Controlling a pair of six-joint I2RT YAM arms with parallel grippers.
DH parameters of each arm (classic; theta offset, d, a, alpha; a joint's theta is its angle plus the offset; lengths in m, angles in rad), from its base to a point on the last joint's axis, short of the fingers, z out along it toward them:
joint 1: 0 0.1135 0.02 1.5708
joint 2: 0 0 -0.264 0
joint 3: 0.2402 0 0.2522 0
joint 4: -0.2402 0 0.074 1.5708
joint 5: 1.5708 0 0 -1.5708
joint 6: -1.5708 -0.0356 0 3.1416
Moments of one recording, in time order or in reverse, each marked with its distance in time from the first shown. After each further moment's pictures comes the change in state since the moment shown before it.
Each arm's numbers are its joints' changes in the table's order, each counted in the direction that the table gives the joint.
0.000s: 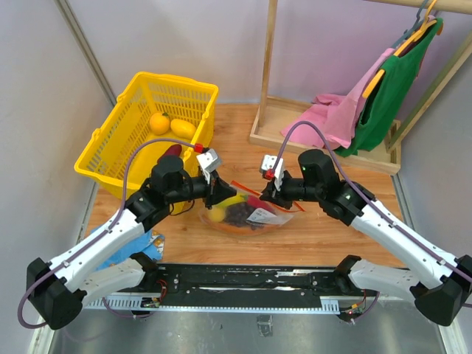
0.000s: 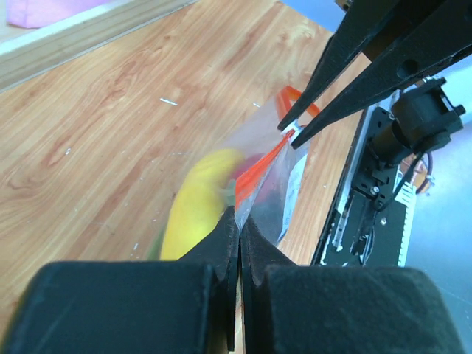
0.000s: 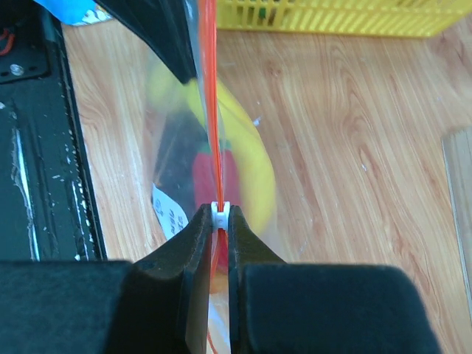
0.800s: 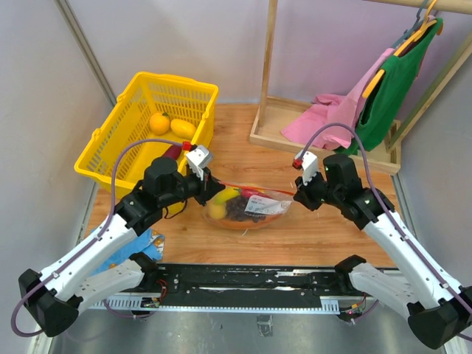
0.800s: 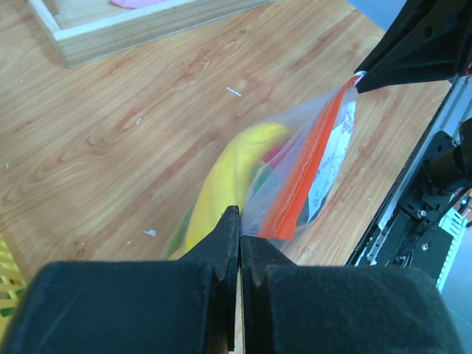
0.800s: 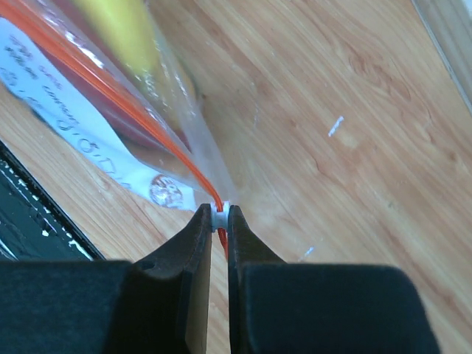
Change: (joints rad) left arm -0.004 0.076 0.037 -0.135 -0.248 0.019; right arm -0.245 0.132 -0.095 -0.203 0.187 -0.131
